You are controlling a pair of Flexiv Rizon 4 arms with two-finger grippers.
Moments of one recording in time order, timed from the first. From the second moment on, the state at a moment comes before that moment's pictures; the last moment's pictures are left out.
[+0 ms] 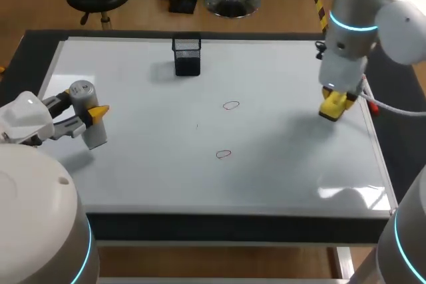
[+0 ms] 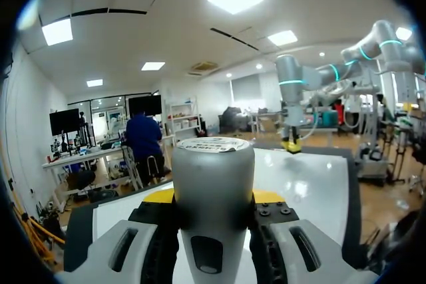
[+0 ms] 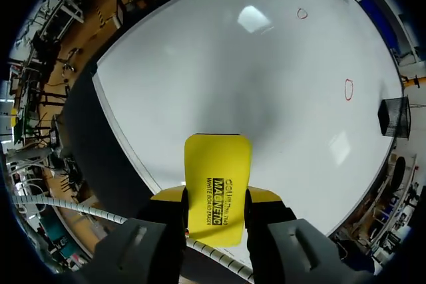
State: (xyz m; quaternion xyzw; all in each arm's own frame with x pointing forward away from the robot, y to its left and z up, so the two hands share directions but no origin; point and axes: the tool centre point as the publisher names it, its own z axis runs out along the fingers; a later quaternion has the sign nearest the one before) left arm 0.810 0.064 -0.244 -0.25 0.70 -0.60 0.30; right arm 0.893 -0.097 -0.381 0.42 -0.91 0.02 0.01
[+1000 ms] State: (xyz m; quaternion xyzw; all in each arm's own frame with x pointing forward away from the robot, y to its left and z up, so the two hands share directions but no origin) left arm 0.810 0.064 -0.244 -0.25 0.70 -0.60 0.30; right arm 0.873 -0.116 -0.384 0.41 -0.91 0.01 0.00
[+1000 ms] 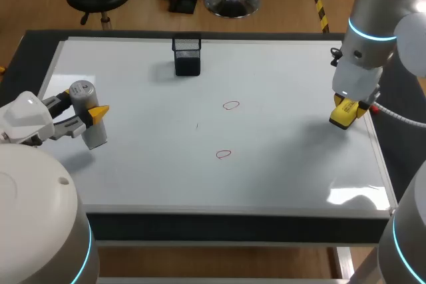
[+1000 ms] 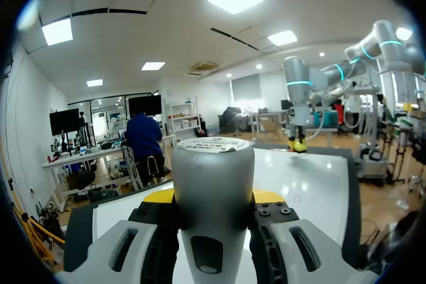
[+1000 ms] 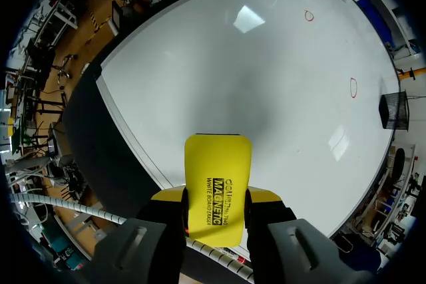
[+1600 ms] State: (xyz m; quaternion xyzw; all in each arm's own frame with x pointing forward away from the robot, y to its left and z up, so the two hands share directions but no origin) left arm 0.826 0.025 -0.222 -0.20 0.70 -0.63 0.29; right arm 0.873 -0.116 -0.384 0.41 -0.91 0.01 0.00
